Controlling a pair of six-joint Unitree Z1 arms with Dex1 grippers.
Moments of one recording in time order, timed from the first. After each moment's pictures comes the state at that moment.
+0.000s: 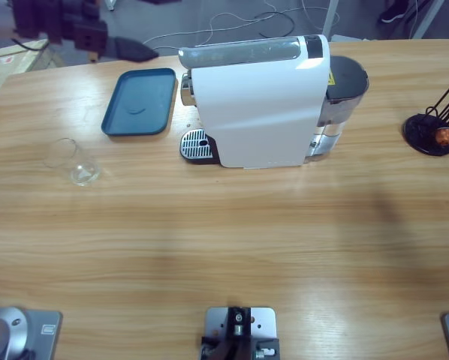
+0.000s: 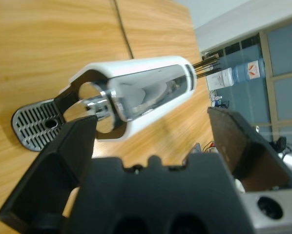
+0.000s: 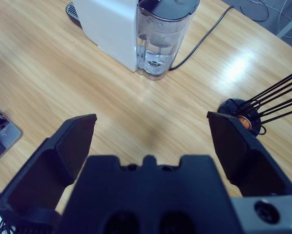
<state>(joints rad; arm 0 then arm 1) -0.55 1.63 -1.23 0.22 -0.56 -0.67 0.85 0.85 -0.74 0.55 -0.22 0.05</state>
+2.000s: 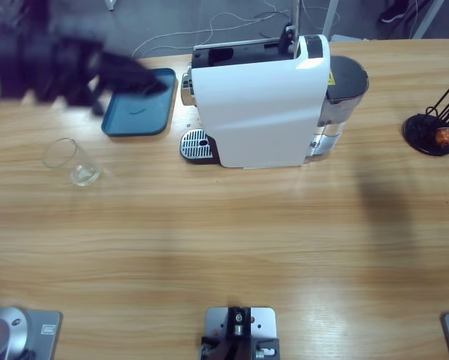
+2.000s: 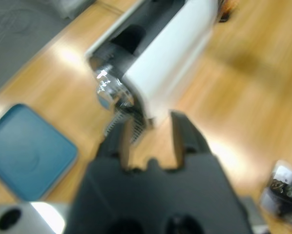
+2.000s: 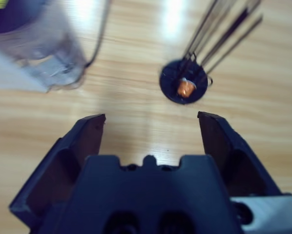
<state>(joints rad) -0.83 1.41 -1.02 0.23 -0.12 0.14 0.67 1.15 -0.80 0.57 -0.46 0.43</state>
